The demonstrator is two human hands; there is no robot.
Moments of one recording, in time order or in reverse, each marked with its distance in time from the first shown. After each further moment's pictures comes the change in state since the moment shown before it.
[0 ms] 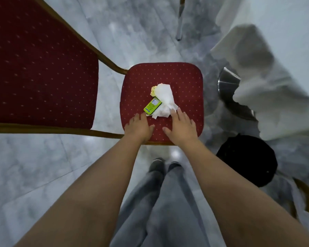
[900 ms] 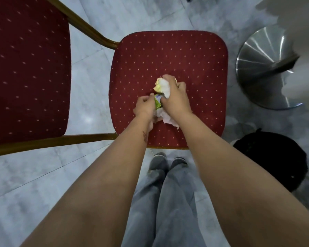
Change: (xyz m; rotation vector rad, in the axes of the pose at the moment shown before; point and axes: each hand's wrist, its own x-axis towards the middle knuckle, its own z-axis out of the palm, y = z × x) left_hand 0.159 0.013 0.063 -1.372 -0.074 -0.535; right_hand 0.168 -0.011 0.065 0.519 0.084 -0.001
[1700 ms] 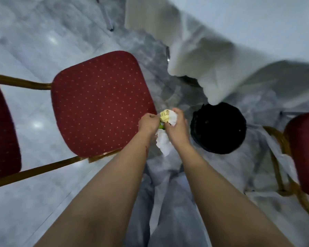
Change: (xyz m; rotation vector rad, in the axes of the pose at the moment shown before) left_hand -0.124 -0.089 0.134 0.665 -0.225 0.206; right_hand -0.173 0.119 -0.111 0.461 0.393 0.438
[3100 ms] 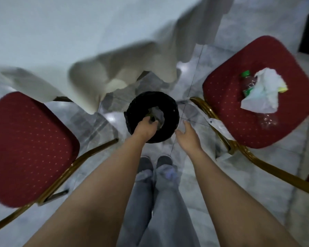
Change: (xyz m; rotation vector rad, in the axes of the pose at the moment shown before) left_hand -0.097 0.018 0.317 0.825 -0.337 0.243; right_hand 0.016 0.234 -0.289 0.124 0.107 0.340
